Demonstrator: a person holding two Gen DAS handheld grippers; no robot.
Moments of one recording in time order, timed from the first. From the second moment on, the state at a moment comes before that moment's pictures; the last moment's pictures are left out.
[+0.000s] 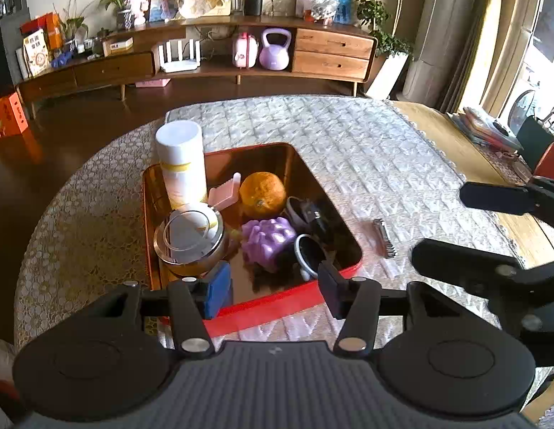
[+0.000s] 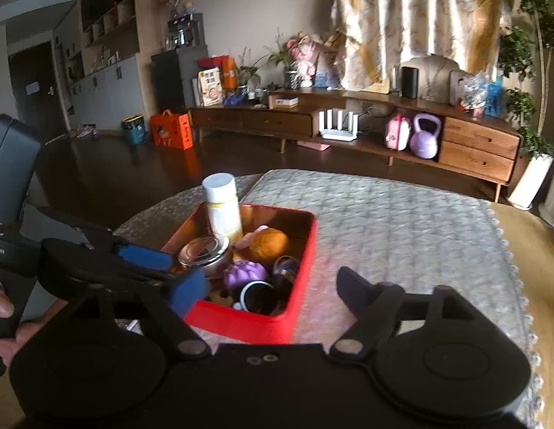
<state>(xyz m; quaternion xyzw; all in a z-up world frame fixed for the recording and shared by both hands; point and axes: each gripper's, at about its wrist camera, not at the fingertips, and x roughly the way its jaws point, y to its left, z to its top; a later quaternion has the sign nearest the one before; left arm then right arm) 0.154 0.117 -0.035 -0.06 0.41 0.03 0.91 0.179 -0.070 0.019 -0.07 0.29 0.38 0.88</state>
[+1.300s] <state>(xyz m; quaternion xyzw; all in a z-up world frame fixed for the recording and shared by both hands) 0.211 -0.023 -0.074 -0.04 0.38 0.01 0.92 0.187 -0.175 -0.073 -0.07 0.32 0.32 0.89</state>
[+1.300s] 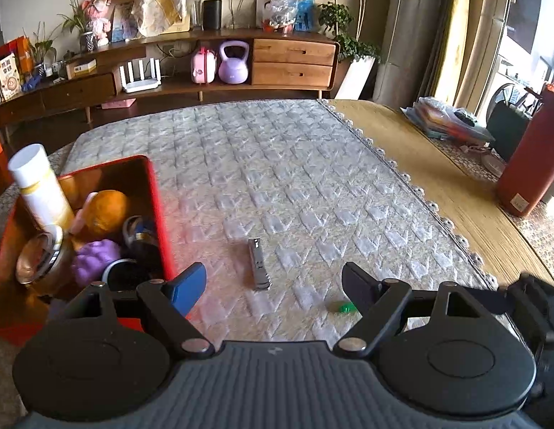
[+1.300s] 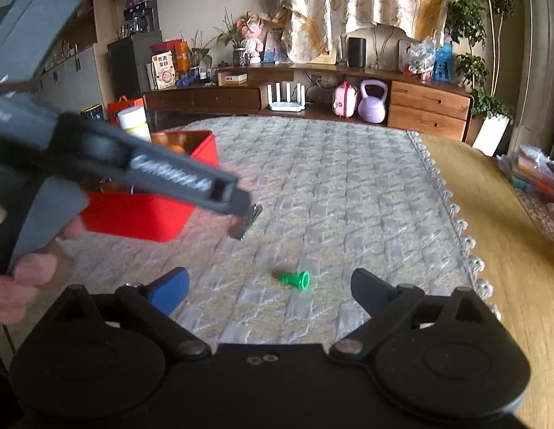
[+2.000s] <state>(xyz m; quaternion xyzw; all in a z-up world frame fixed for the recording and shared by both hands) 0.275 -0.030 -0.125 -0.03 0.42 0.04 0.91 0.208 -0.158 -0.104 -0.08 0.33 0.31 0.89</state>
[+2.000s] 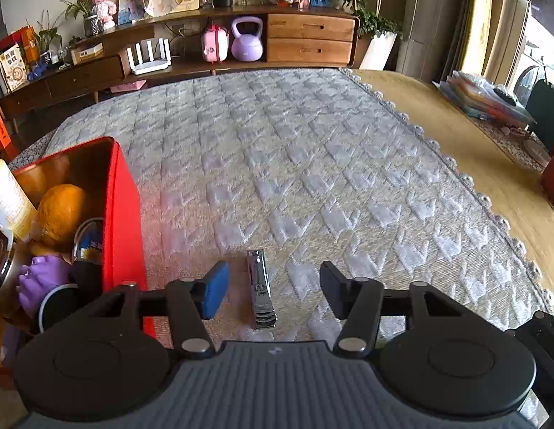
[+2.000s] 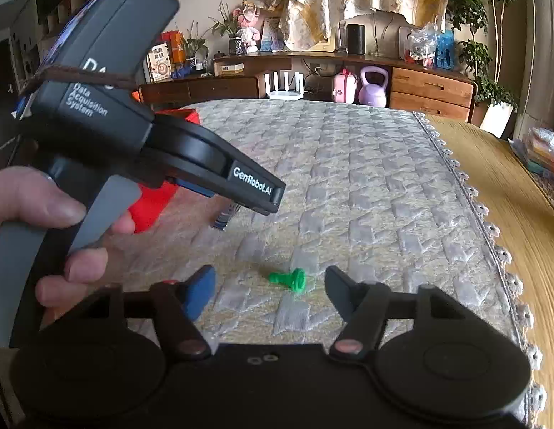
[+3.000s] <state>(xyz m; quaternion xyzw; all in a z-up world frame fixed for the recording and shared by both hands) 0.261 -0.018 -0.121 -0.03 0.41 0.03 0.91 0.211 -0.170 -0.101 -0.07 0.32 0.28 0.90</state>
